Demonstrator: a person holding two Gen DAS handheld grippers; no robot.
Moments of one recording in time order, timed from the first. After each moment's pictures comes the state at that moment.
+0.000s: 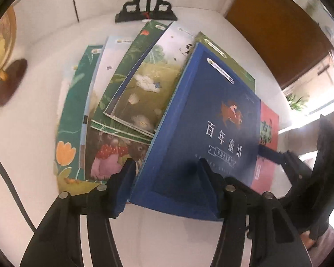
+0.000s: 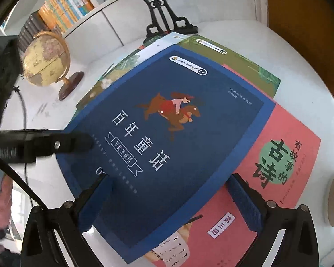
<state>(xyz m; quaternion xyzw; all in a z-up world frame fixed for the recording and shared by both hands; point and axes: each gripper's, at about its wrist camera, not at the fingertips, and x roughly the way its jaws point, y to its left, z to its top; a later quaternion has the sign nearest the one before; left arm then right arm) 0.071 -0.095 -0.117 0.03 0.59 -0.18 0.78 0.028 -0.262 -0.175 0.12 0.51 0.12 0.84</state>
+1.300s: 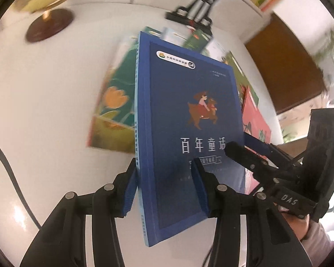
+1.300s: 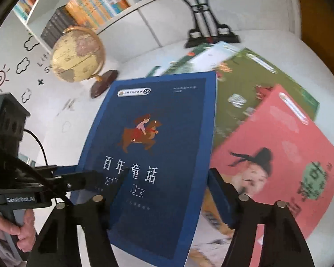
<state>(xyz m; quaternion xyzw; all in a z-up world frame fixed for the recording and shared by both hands) 0.029 0.008 -0.121 -0.13 0.58 -0.15 0.79 0.034 -0.210 -0.148 0.13 0.49 0.21 0.83</state>
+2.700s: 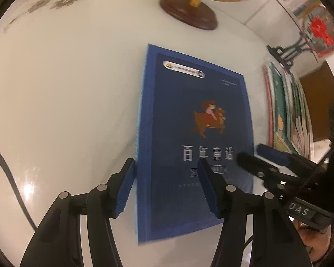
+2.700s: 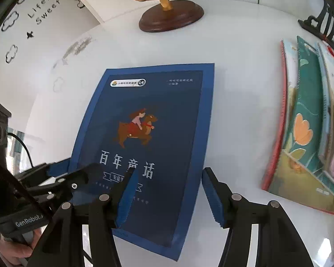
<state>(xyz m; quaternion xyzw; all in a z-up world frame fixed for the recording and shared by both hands) 0.041 0.259 -0.166 -0.16 0.61 -0.04 0.78 0.072 0.106 -0.171 0.02 0.61 0.20 0.77</state>
